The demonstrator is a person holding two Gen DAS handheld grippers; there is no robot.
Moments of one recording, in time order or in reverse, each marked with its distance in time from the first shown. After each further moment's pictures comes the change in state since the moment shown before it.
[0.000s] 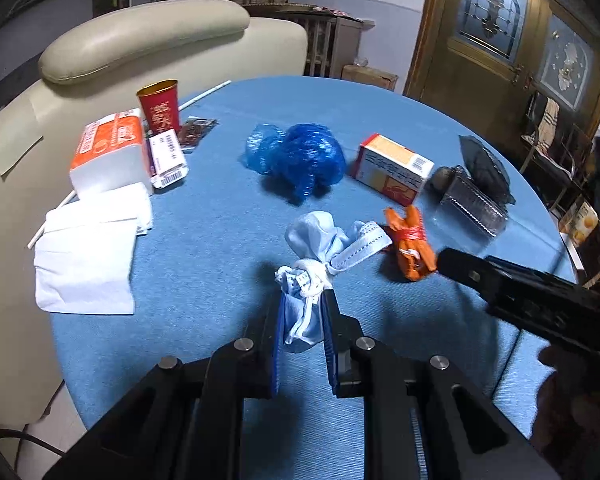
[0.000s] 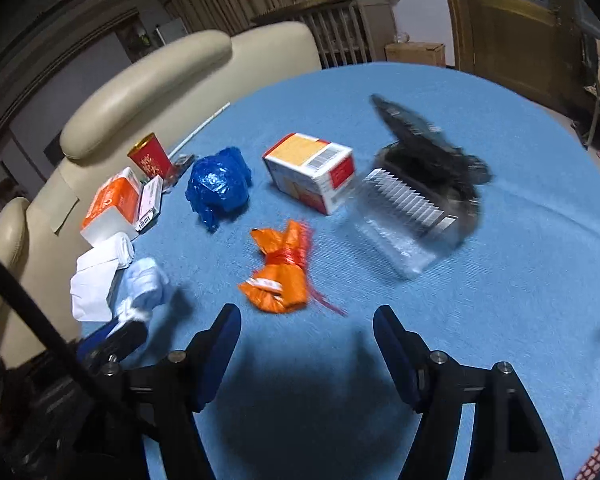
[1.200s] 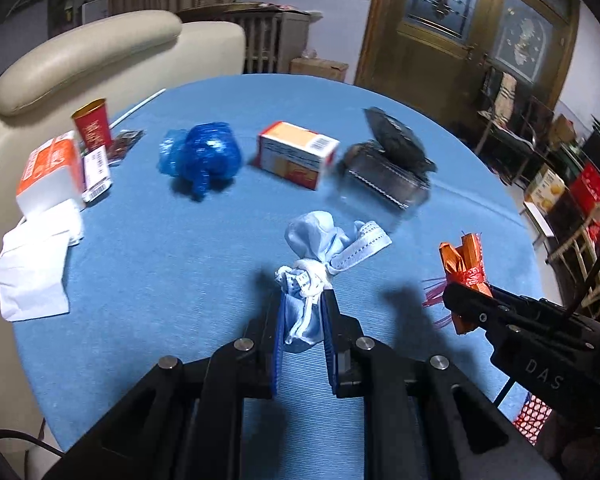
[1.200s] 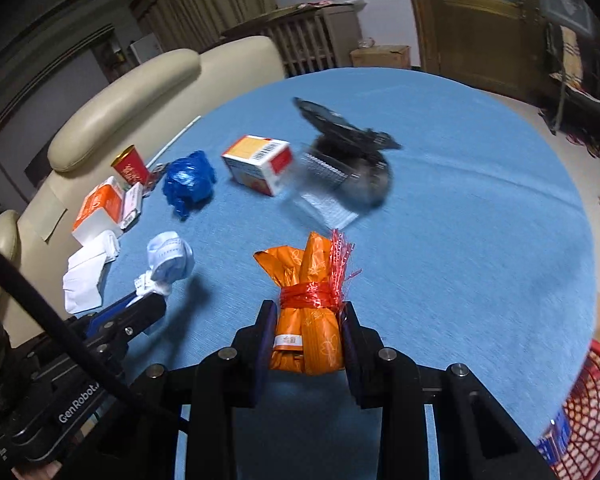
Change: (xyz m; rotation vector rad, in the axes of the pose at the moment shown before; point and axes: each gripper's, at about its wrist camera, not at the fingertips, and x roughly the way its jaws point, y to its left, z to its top) left arm -0.011 -0.077 -0.012 0.127 0.022 -0.132; right arm -0.068 -0.045 -0.053 0.082 -0.048 -0.089
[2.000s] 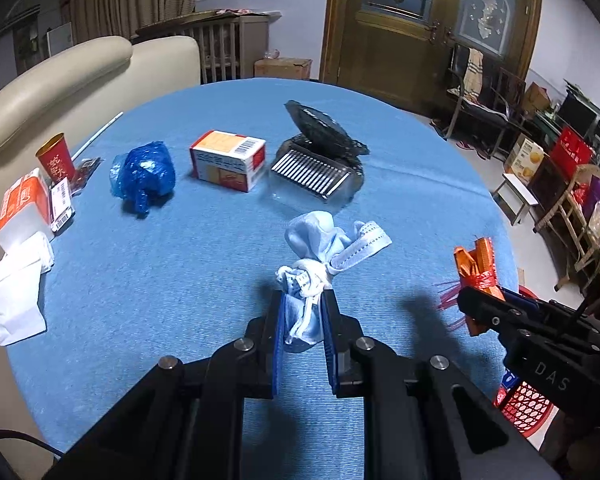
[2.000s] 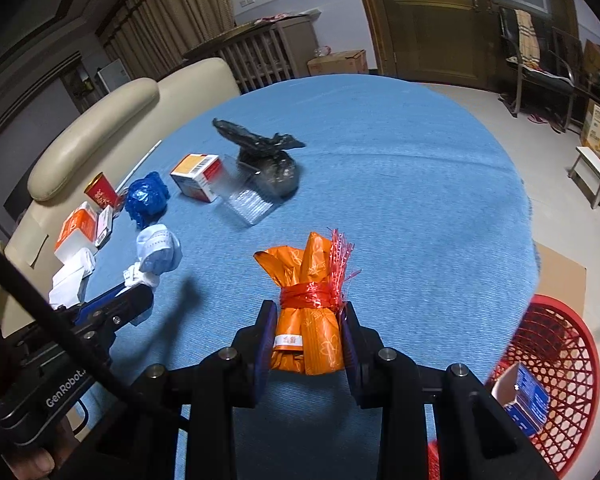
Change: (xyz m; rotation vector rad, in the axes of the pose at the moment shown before) left arm -0.005 -0.058 -0.005 0.117 0.003 -0.035; right arm -0.045 -0.059 -0.028 0.105 -0.050 -0.073
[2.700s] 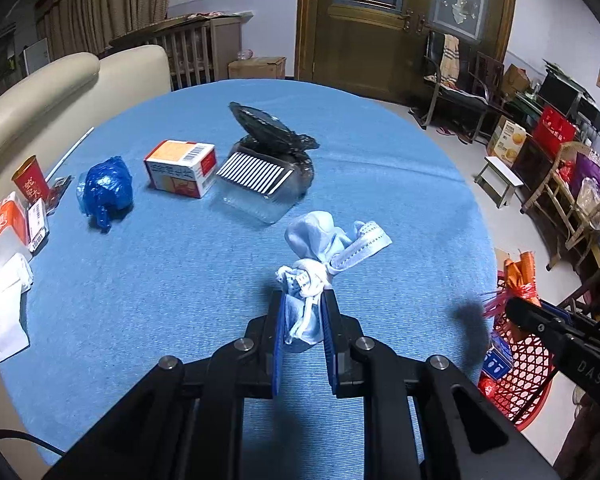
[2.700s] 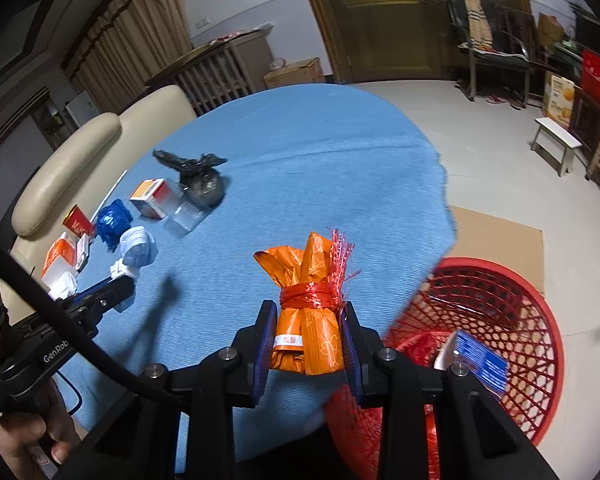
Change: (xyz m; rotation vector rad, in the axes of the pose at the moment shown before) left arm 0.004 -0.041 0.001 0.075 0.009 -0.040; right arm -0.047 -0.070 -0.023 0.131 -0.044 -0.074
